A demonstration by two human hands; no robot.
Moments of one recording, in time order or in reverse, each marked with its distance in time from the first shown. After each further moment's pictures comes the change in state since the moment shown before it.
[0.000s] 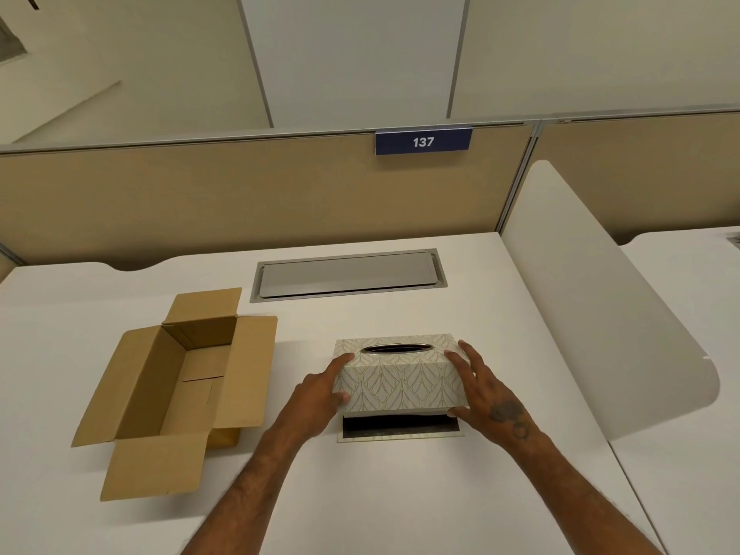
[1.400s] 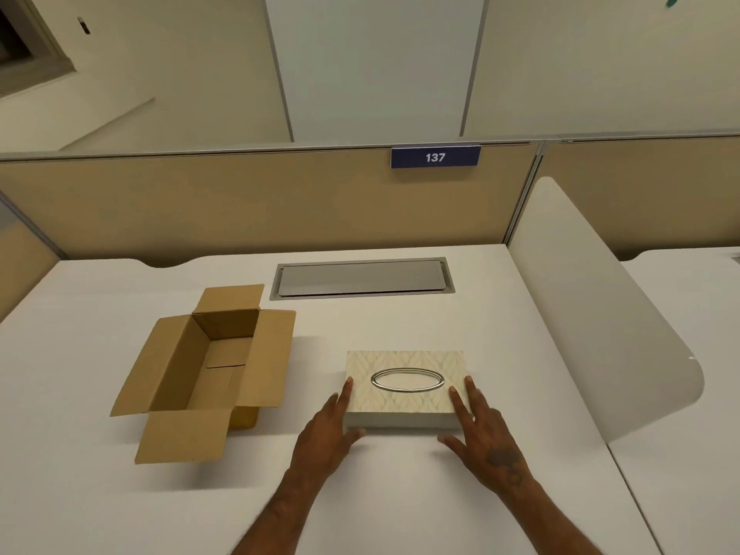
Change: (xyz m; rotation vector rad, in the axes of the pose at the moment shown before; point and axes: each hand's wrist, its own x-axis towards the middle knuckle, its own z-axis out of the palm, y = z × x) left_hand -0.062 -0.029 0.053 0.157 0.131 0.009; right_hand -0.063 -0.026 0.035 -0.107 0.133 0.030
